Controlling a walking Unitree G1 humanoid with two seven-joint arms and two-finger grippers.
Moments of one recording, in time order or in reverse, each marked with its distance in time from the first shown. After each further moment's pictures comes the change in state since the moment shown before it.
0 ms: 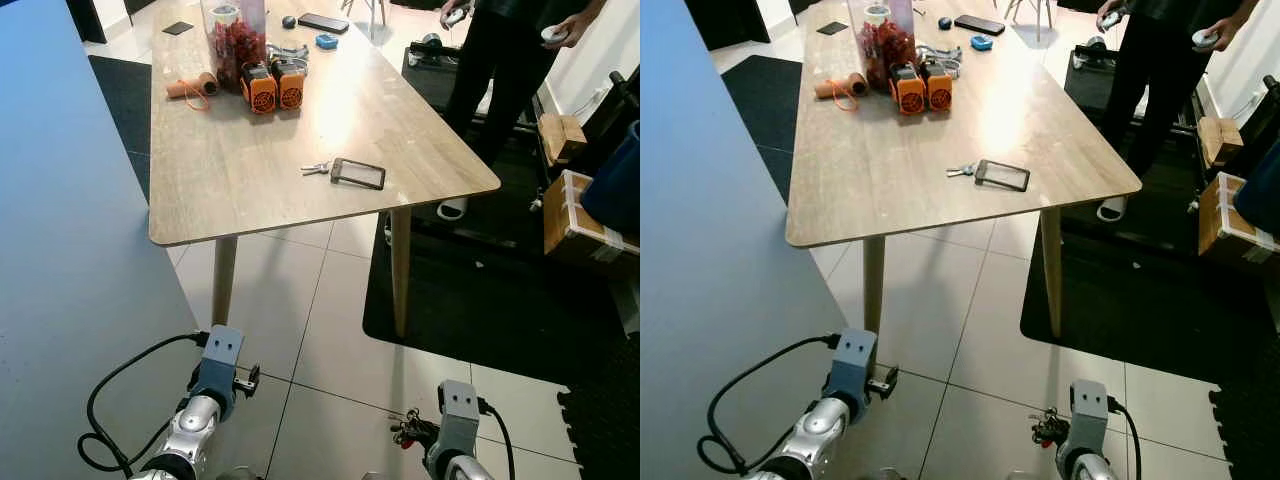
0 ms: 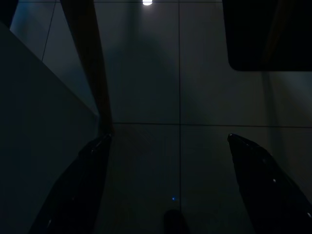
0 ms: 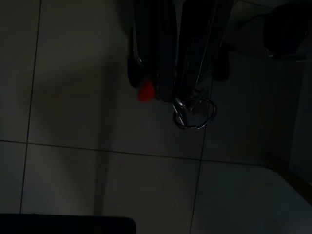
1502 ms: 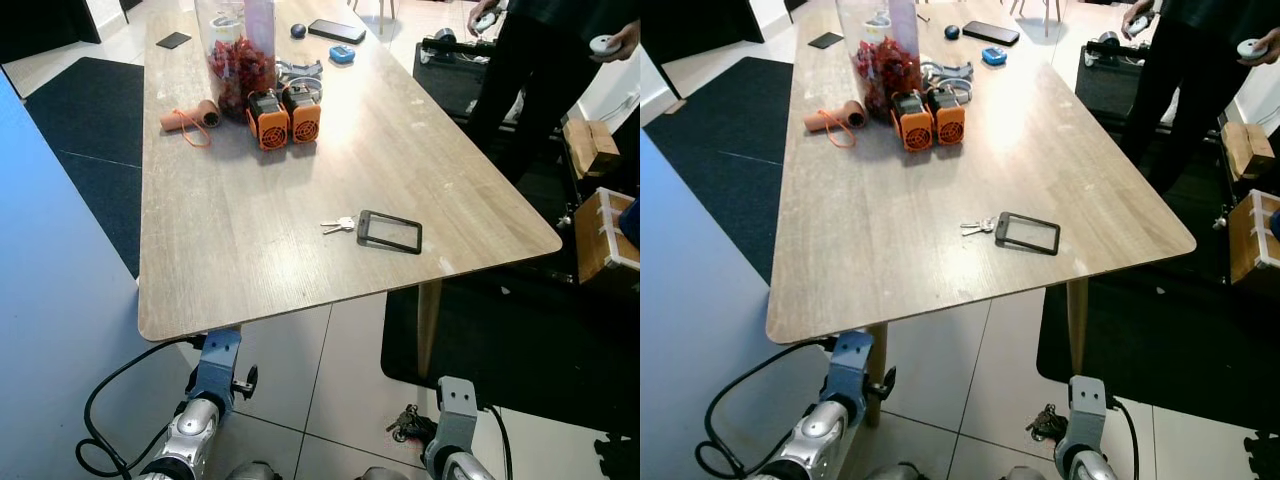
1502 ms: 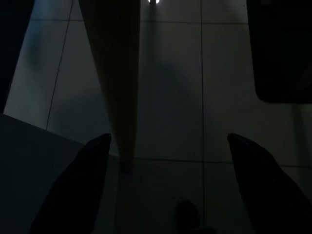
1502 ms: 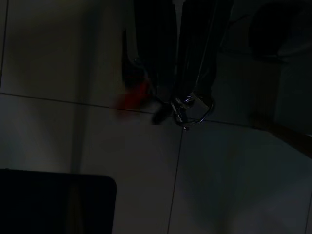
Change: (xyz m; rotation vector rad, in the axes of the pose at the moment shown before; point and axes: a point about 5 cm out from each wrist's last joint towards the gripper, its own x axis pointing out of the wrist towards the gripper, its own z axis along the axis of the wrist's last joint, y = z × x) left arm -0.002 0.001 -0.003 -0.018 -0.004 0.021; right arm 0.001 0.002 0.003 -0.005 -0.015 0.008
